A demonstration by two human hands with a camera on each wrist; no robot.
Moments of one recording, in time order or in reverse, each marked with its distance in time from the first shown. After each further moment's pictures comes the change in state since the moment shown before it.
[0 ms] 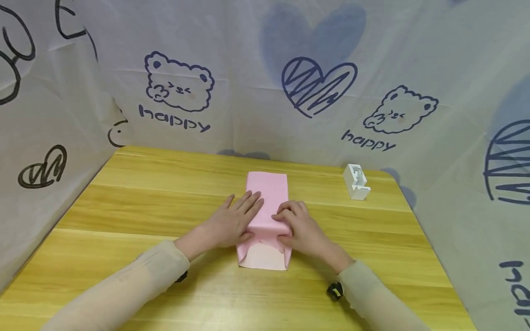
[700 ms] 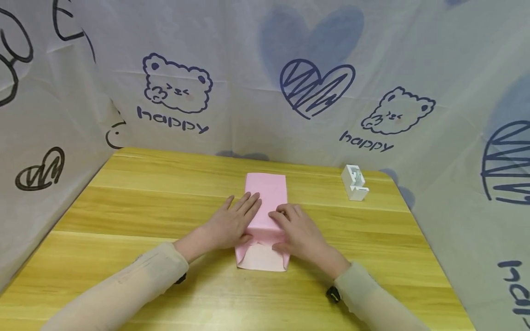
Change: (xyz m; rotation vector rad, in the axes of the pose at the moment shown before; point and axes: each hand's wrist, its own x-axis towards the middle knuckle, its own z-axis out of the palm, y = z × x) left_hand 0.003 0.001 0.003 0.025 0.006 0.001; right_hand 0.000 -0.009 0.004 -0.326 -0.006 -0.047
